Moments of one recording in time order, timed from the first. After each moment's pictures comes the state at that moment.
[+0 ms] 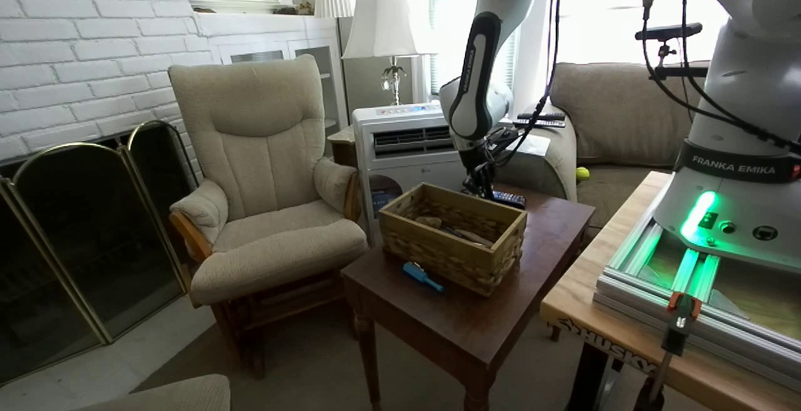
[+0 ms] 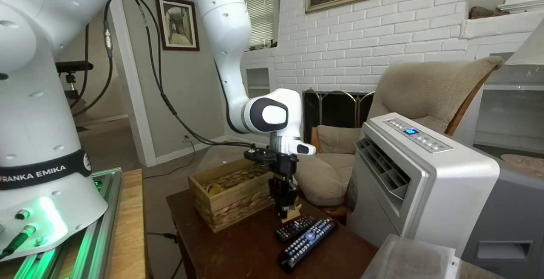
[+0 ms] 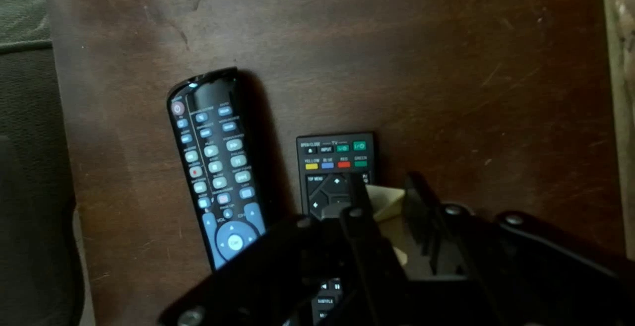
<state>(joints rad) 0.16 0.75 -0.24 -2.17 -0.12 2.69 0.13</state>
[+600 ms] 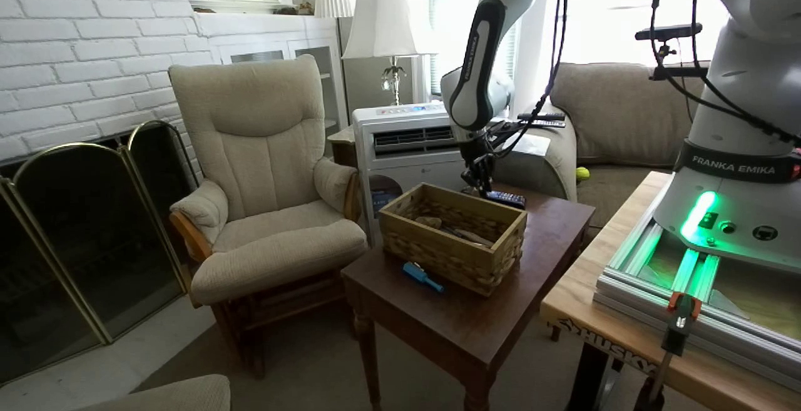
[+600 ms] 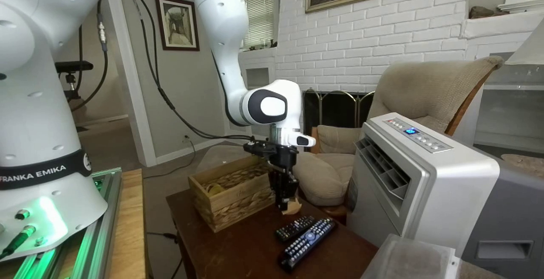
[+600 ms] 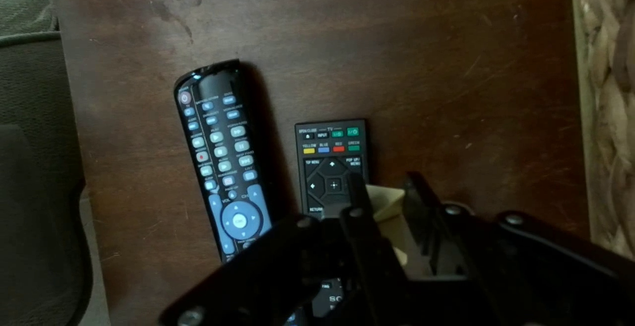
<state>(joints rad) 0.15 0.69 -0.22 -2.21 -0.12 2.69 0.12</state>
